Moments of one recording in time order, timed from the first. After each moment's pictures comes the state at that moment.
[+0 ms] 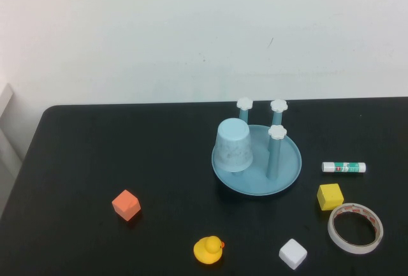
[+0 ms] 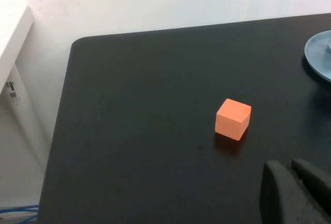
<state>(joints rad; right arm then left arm) 1.00 0.50 -0.40 -0.36 0.66 0.13 -0.13 -0.02 0.01 -0.05 0.38 -0.02</state>
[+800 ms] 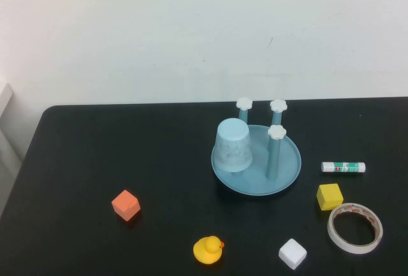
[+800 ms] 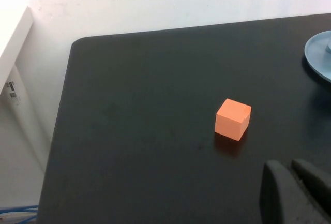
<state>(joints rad) 0.33 0.26 -0.40 -0.35 0.65 0.13 -0.13 -0.02 0.01 -0.05 0.38 -0.02</state>
